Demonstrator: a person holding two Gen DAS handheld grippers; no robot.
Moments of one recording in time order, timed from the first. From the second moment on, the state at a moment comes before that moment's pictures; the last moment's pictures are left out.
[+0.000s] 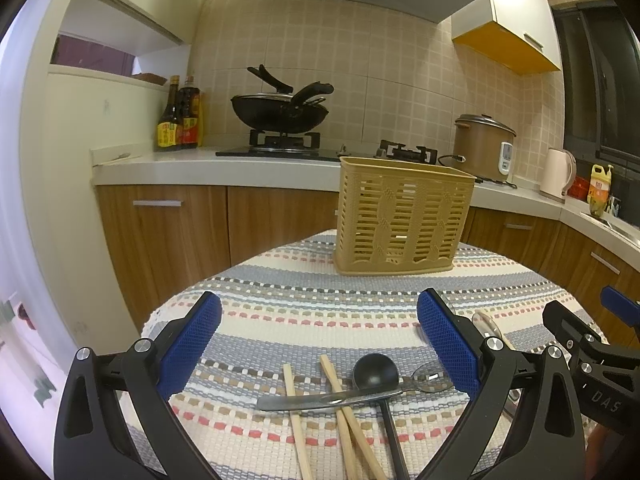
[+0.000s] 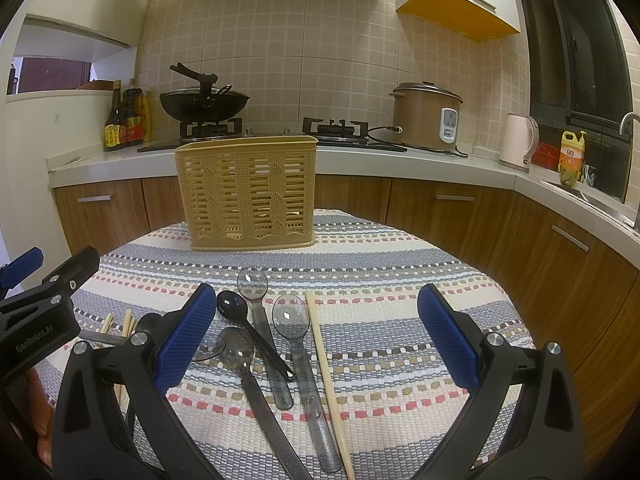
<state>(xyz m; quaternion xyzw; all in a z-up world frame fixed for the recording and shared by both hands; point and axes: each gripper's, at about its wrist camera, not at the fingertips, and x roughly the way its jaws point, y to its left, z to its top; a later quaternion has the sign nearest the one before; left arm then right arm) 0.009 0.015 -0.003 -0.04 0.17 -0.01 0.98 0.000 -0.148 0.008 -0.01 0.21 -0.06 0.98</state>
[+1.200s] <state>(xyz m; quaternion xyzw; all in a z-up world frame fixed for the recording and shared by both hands) 0.063 0.032 0.007 0.13 0.35 -0.27 0.89 0.053 -0.171 -0.002 -0.03 0.41 0.01 0.91</state>
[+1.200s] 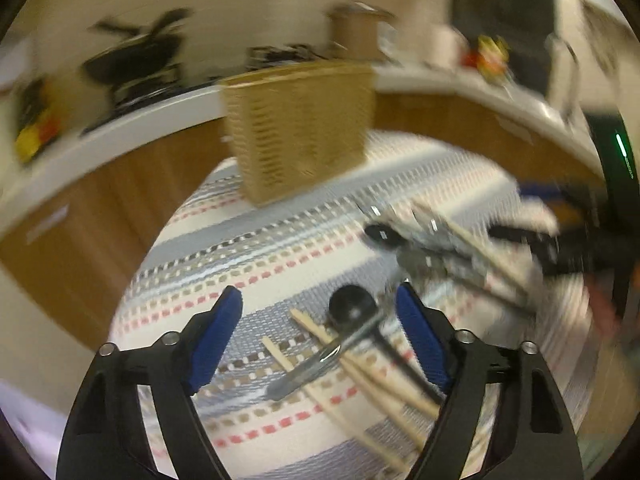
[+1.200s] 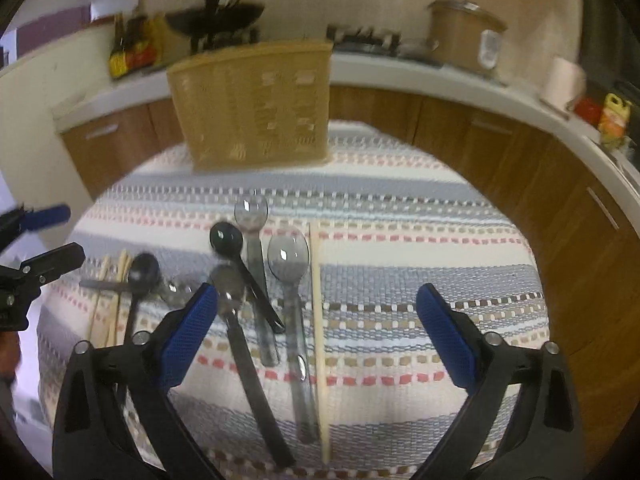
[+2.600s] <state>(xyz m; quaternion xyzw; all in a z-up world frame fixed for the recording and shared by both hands) 0.119 -0.082 -0.058 0.24 0.53 -0.35 0.73 0.159 -0.150 -0.043 -0.03 0.62 0.10 0.78</state>
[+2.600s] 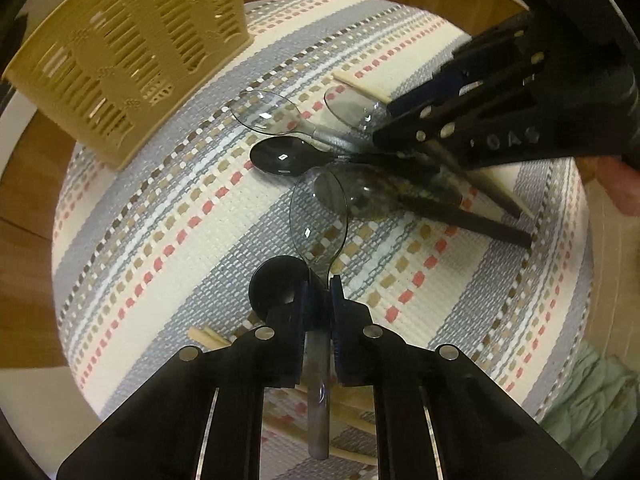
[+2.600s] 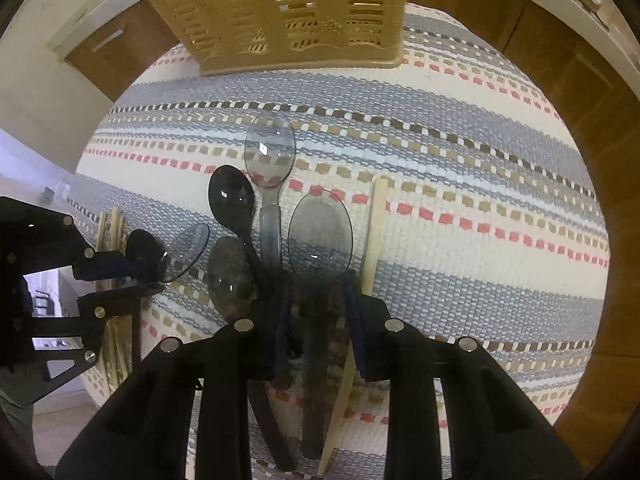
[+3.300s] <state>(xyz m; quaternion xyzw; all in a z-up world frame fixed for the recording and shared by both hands) 0.130 0.002 0.034 -0.02 0.36 -0.31 0.88 0.126 -0.186 0.030 0.05 0.46 0.15 0.87</state>
